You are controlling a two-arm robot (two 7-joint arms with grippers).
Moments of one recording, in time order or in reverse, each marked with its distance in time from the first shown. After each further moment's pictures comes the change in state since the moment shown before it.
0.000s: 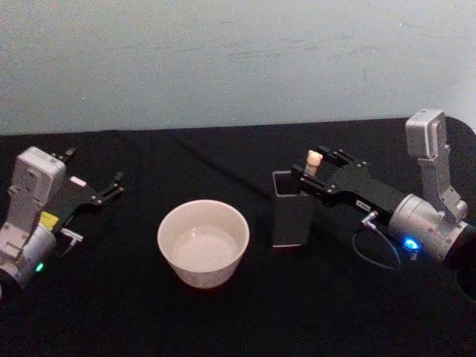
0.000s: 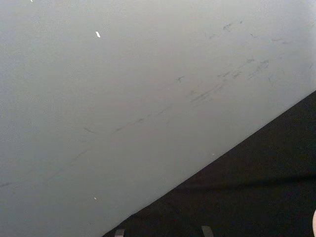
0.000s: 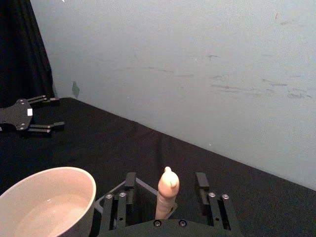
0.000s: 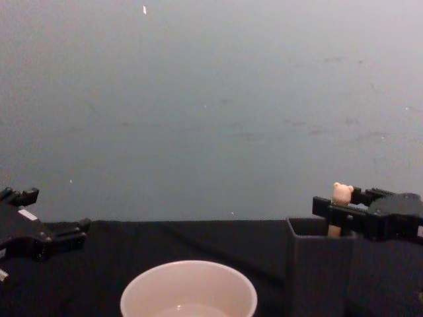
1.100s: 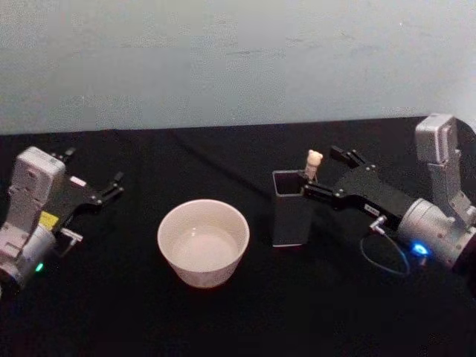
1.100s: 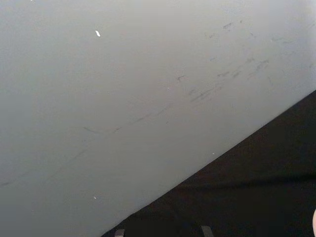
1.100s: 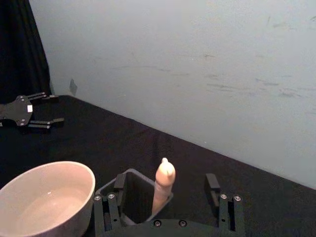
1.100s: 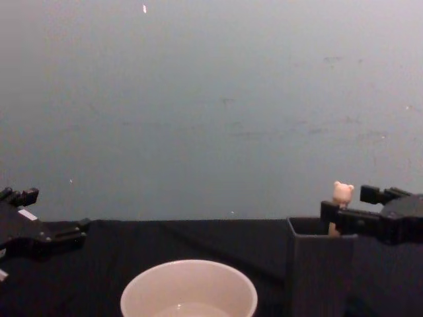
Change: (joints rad) left arm 0.000 0.000 0.000 0.000 0.000 0.000 0.000; right arm -0.036 0.046 -0.002 -0.050 0.016 -0.010 -0.028
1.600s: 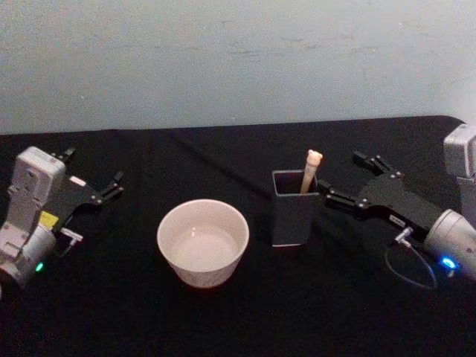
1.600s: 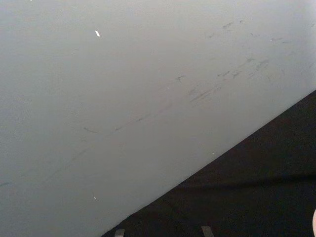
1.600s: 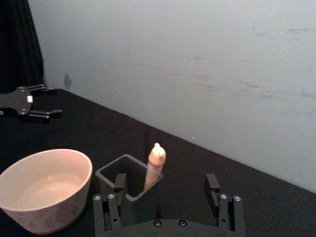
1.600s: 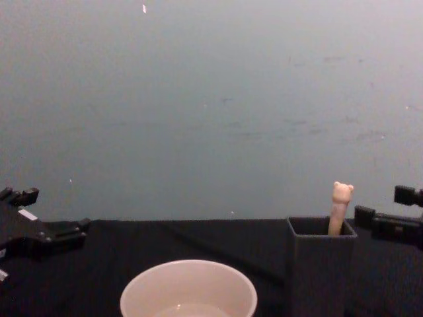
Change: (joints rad) left arm 0.000 0.000 0.000 0.000 0.000 0.000 0.000; right arm -0.092 0.106 0.020 -0.111 0.015 -0.031 -0.055
